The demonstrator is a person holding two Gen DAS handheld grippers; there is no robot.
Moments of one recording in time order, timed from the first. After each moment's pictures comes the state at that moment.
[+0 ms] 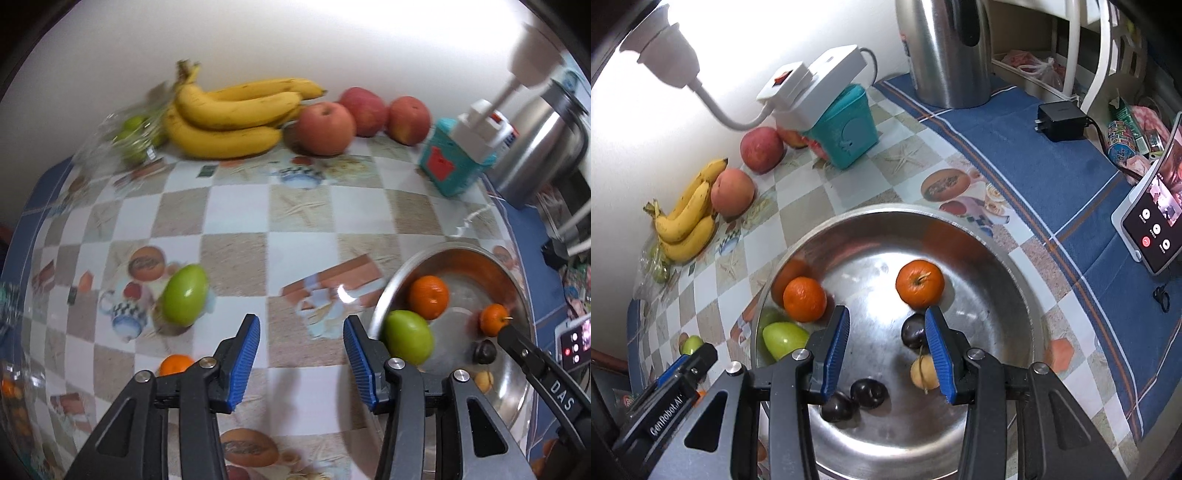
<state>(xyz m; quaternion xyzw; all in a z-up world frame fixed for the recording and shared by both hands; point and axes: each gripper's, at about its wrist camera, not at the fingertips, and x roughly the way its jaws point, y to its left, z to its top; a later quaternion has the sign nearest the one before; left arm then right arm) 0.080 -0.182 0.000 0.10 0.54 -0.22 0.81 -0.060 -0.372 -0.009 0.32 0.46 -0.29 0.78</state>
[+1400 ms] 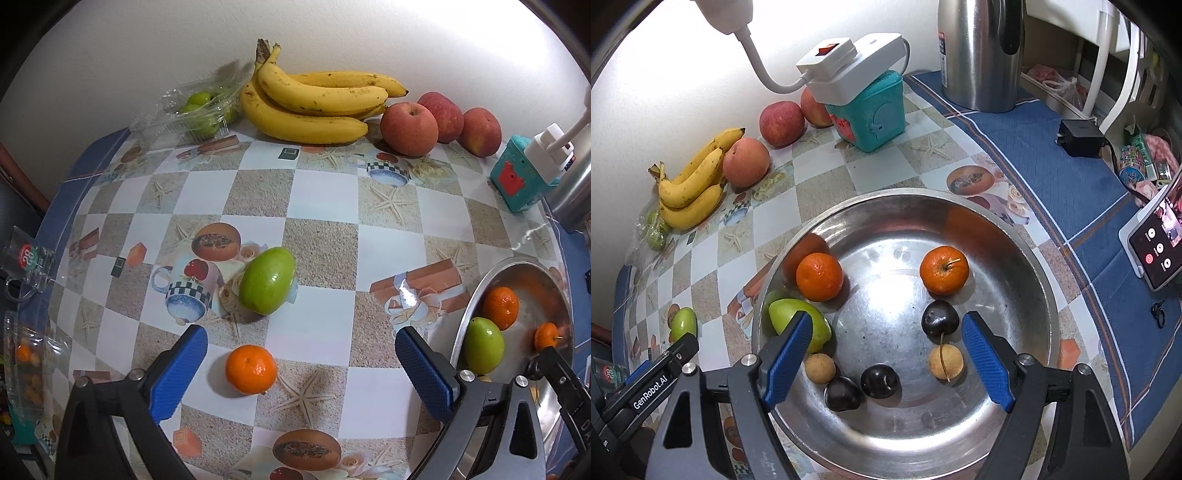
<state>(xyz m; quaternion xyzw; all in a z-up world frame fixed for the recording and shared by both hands) 0.099 -0.145 -0.009 0.10 0.55 -0.12 0.82 -0.048 -0.348 -0.011 0.26 0.48 -0.27 0.79</state>
